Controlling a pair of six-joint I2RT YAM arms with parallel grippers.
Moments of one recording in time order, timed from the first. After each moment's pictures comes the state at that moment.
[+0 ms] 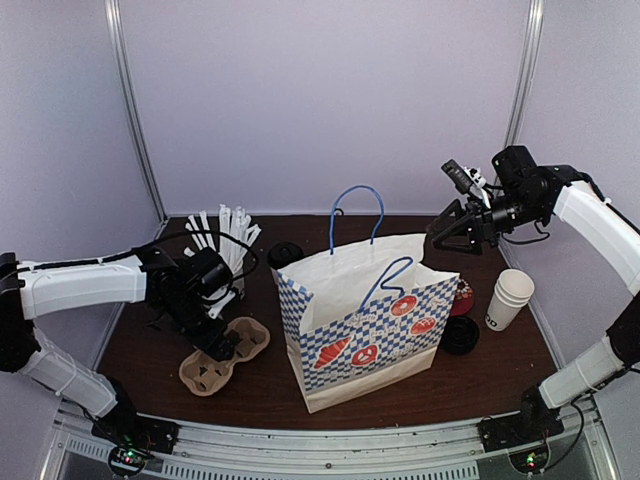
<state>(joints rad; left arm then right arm) -0.75 1.38 0.92 -0.92 -0.05 -0.24 0.24 1.40 1.45 -1.06 -1.11 -0.62</state>
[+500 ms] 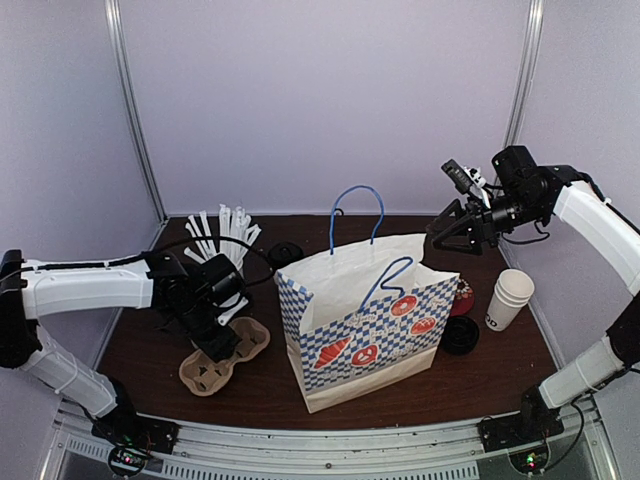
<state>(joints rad) -0.86 1.38 0.94 -0.91 -0.14 -0.19 0.24 1.40 1.45 -1.06 -1.11 -0.62</state>
